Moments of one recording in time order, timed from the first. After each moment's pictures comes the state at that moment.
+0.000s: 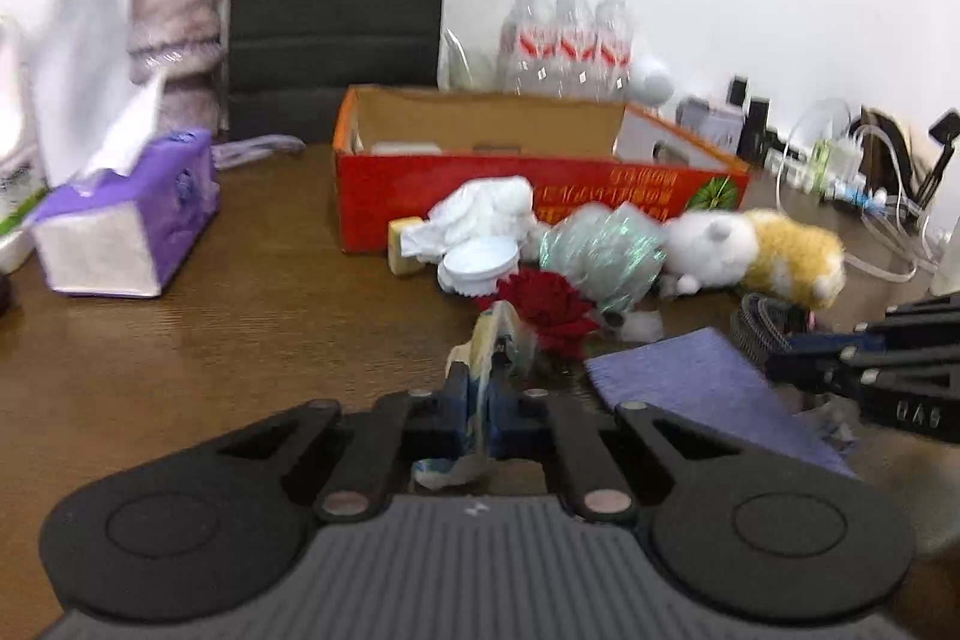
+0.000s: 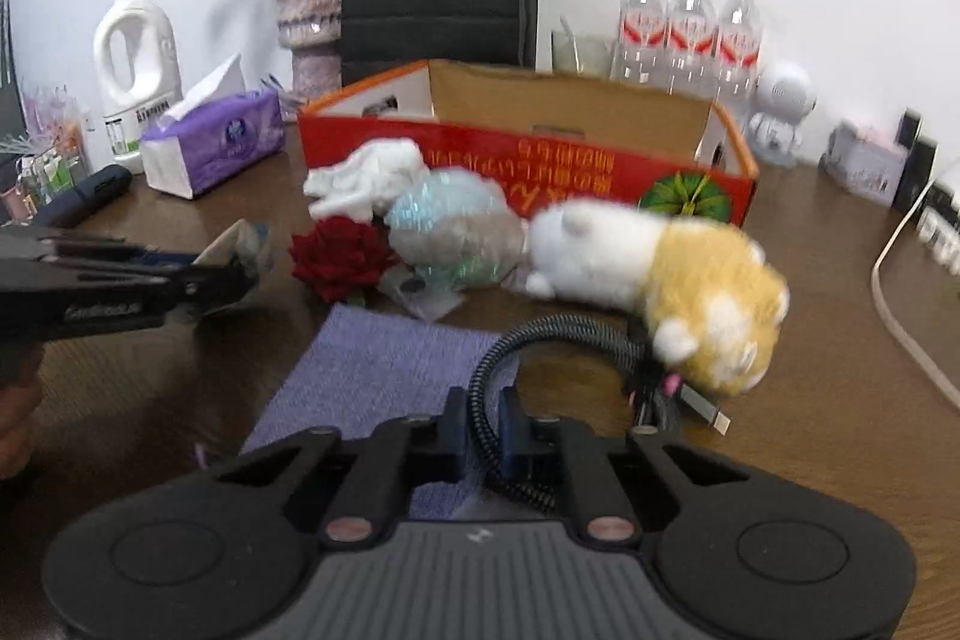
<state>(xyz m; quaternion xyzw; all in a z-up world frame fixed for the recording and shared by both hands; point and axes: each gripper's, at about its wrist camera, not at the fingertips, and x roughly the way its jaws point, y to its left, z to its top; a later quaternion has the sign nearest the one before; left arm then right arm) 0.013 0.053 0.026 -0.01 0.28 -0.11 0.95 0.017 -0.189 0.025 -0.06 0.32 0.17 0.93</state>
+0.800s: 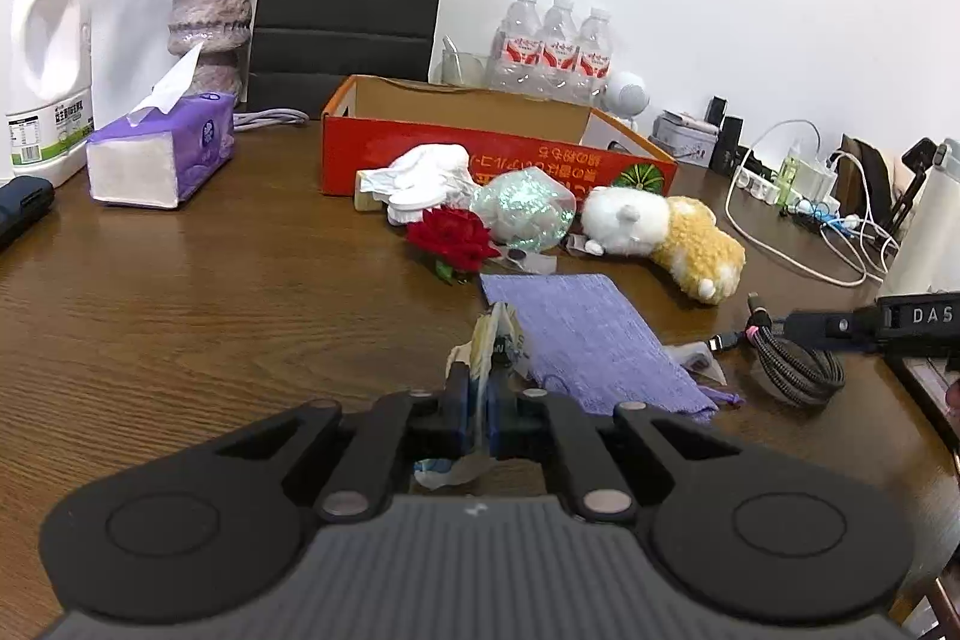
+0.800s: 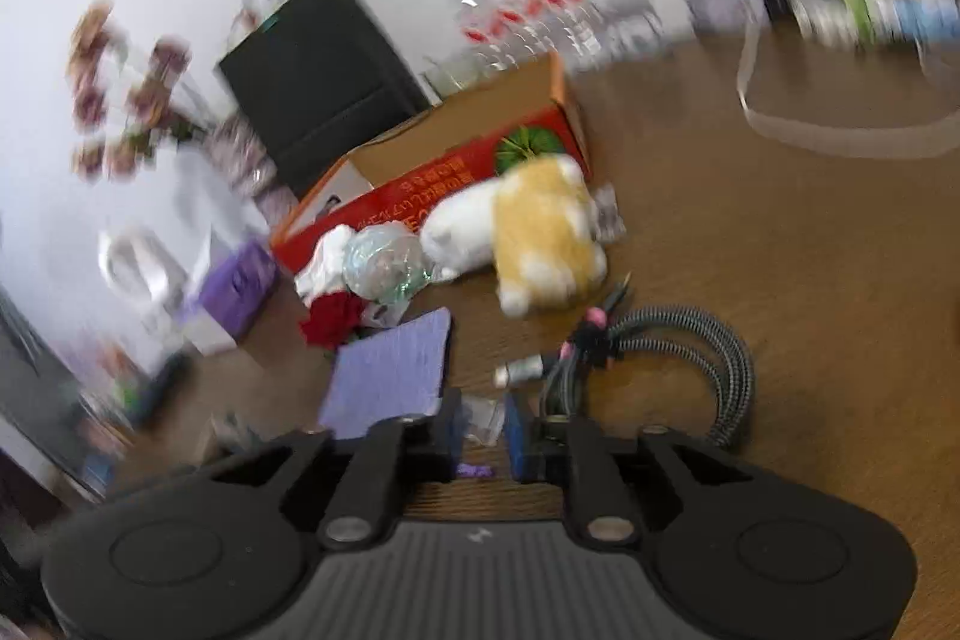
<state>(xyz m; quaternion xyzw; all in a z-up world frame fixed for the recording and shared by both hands) -0.066 0.019 0.026 -0.04 0.29 -0.11 0.95 -0.047 -0.288 0.035 0.13 0.32 0.13 0.93</state>
